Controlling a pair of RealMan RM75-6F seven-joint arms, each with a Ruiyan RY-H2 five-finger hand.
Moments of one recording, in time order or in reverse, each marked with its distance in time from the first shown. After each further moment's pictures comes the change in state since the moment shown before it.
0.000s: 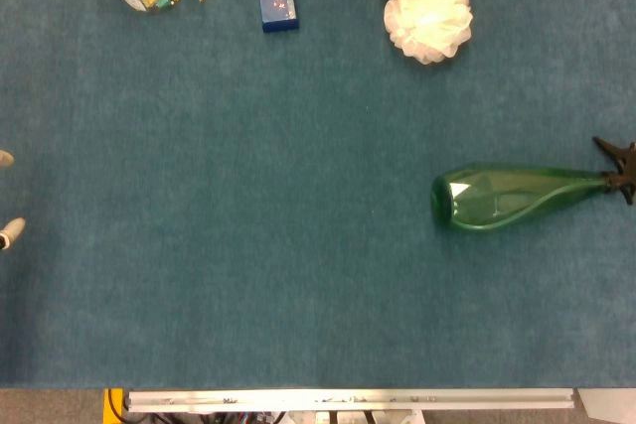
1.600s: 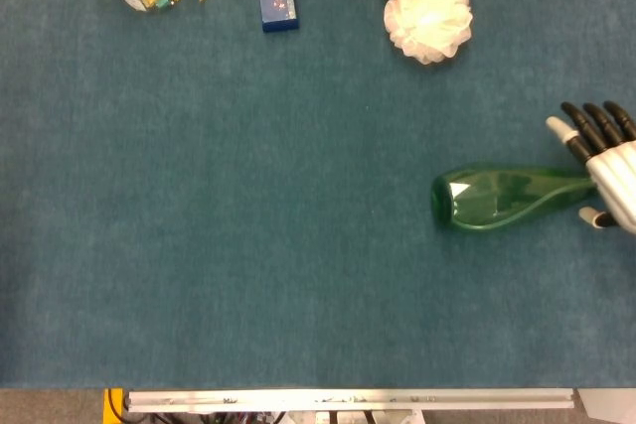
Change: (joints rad) left arm 0.091 0.054 0.009 -0.031 0.002 0.123 -0.057; right arm 0.228 -0.248 -0.049 0.193 -0.153 -0.258 -0.202
